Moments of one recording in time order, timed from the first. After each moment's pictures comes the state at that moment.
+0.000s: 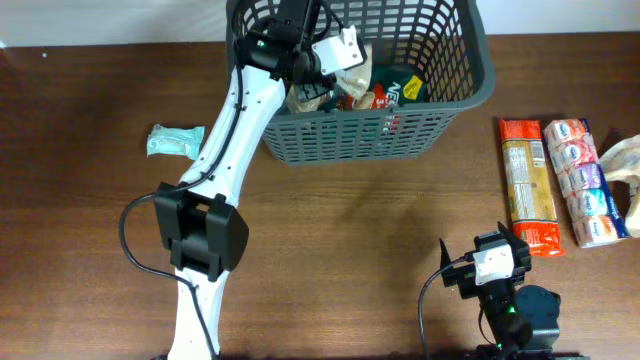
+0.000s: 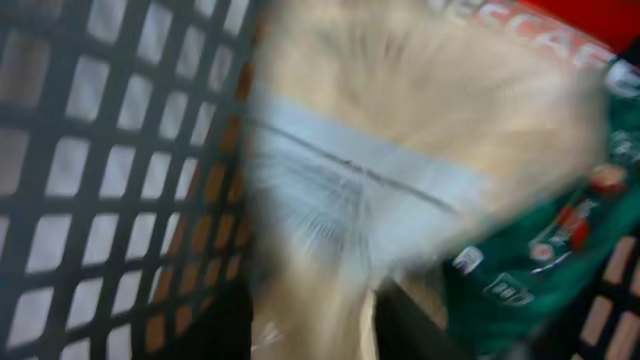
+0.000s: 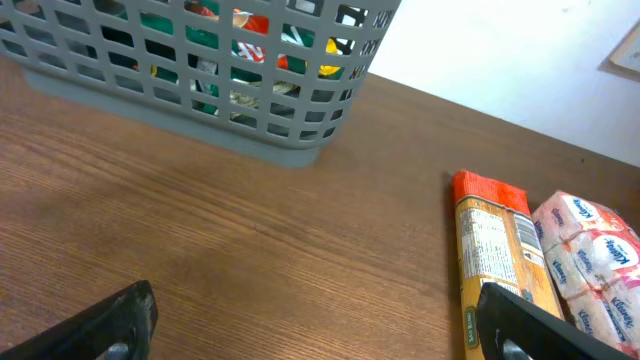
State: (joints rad) left arm -0.38 2.28 2.34 -0.98 0.10 0.85; right arm 0.01 0.01 0.13 -0.42 -0.12 -0.30
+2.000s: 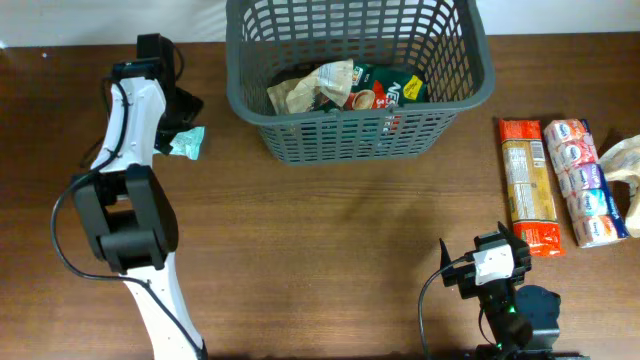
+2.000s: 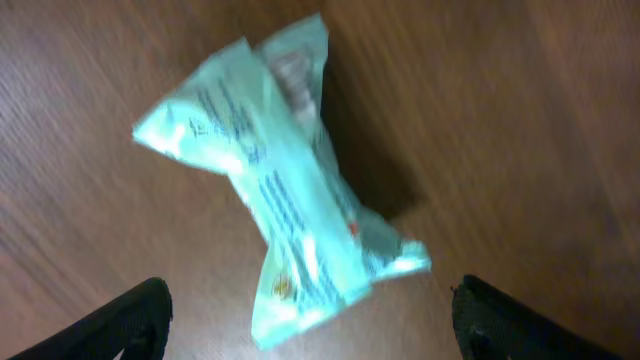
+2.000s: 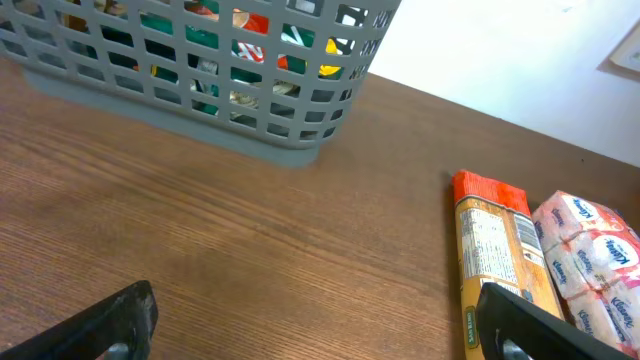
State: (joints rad) left arm 0.10 2.27 1.98 -1.07 -0.14 -0.91; right arm 0.01 0.01 0.13 -0.42 -0.12 -0.30
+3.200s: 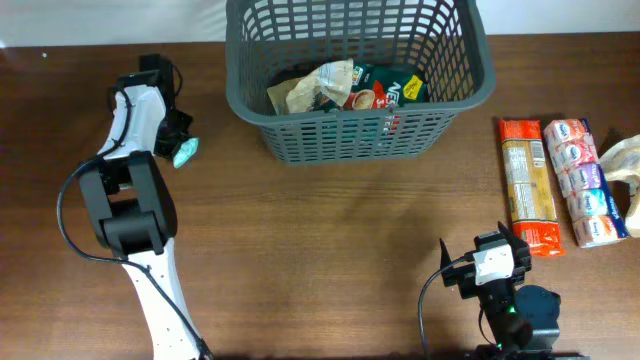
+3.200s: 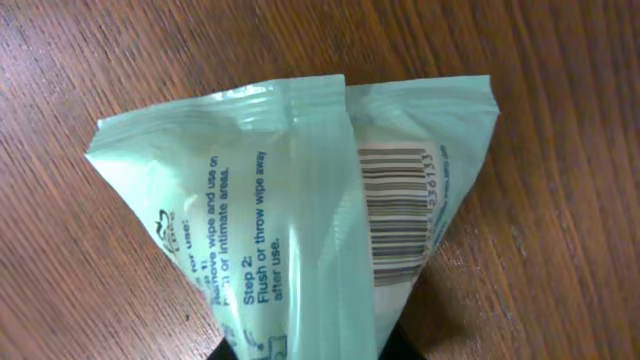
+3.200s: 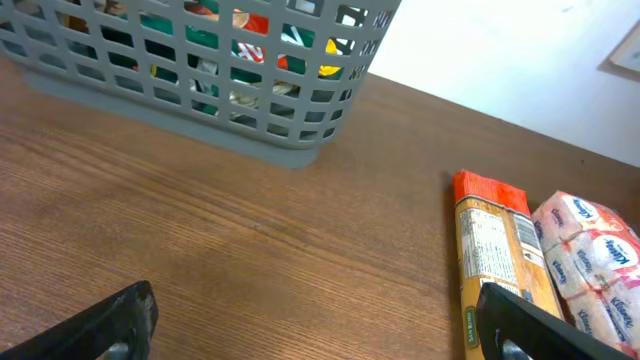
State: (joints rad) left arm 0.14 2.41 1.99 -1.06 -0.19 -0.98; right arm 0.01 0.01 0.13 -0.42 -0.12 -0.30
